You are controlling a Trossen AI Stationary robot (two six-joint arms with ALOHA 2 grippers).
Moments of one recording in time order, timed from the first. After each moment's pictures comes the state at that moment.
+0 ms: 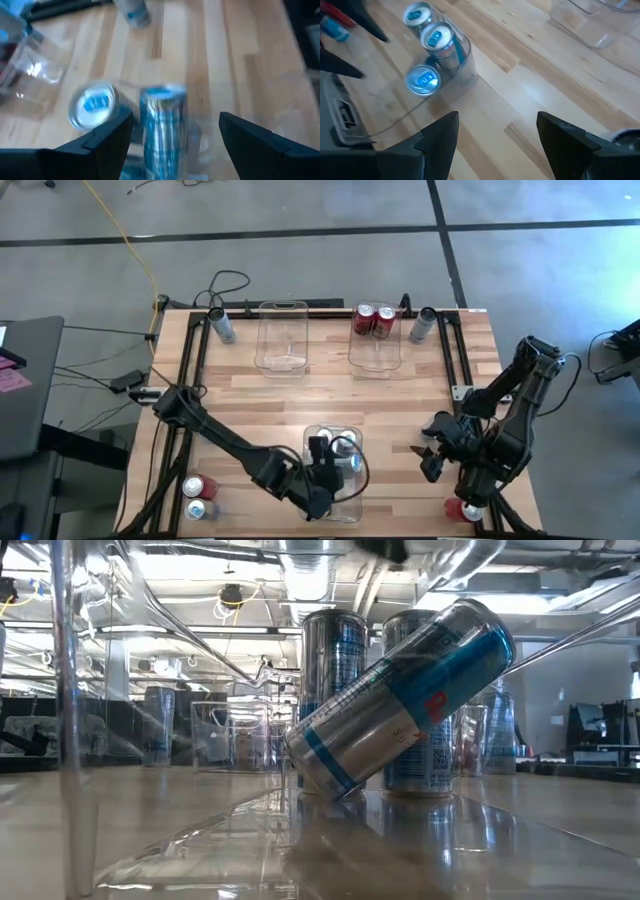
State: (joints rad) left arm -0.56 2.05 1.79 -0.60 -0.64 -0.27; right arm 0.99 1.36 1.27 -1.36 0.74 1.75
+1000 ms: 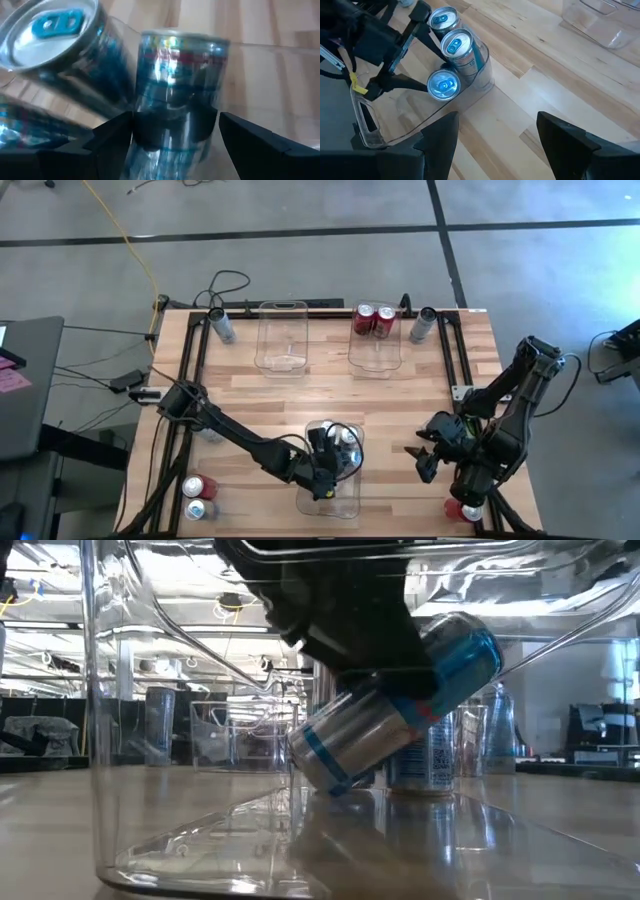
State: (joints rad) left arm -0.48 2.05 1.48 -0.24 -0.59 -0.32; right arm 0.97 1.36 1.27 -1.28 0.76 1.72
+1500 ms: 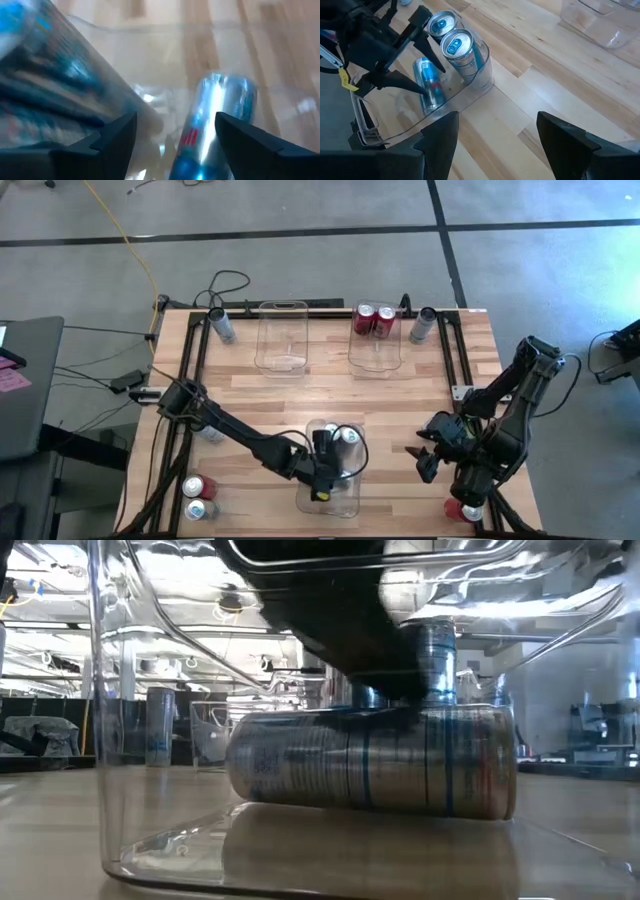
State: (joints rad) left arm -0.45 2.05 1.48 -0.28 -0.42 -0.19; right arm 0.97 1.36 1.27 -1.29 0.76 1.72
